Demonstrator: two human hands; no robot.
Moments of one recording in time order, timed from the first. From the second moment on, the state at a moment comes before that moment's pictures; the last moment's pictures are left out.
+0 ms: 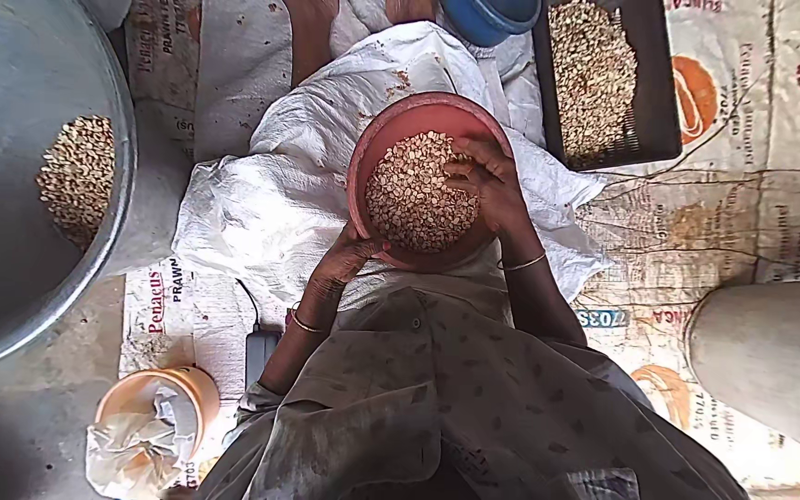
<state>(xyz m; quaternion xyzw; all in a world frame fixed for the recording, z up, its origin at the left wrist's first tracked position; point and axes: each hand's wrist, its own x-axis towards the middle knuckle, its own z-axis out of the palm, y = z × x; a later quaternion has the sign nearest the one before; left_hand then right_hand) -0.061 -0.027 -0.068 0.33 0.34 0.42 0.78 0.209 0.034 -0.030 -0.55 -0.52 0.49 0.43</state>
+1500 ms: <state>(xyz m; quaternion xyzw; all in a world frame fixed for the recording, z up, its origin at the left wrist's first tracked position) -0.056 -0.034 -0.053 0.39 0.36 0.40 0.75 0.144 0.020 -0.047 -0.52 -0.69 0.42 0.28</state>
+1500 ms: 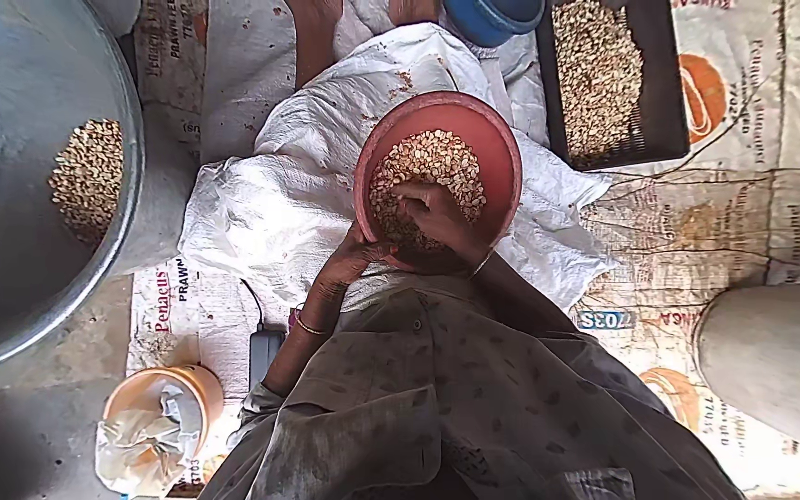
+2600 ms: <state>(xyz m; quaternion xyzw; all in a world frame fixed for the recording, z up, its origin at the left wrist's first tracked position) -0.054 -0.032 -0.054 0.38 0.36 0.40 0.75 0.220 0.021 -0.026 -0.49 -0.41 0.54 0.55</state>
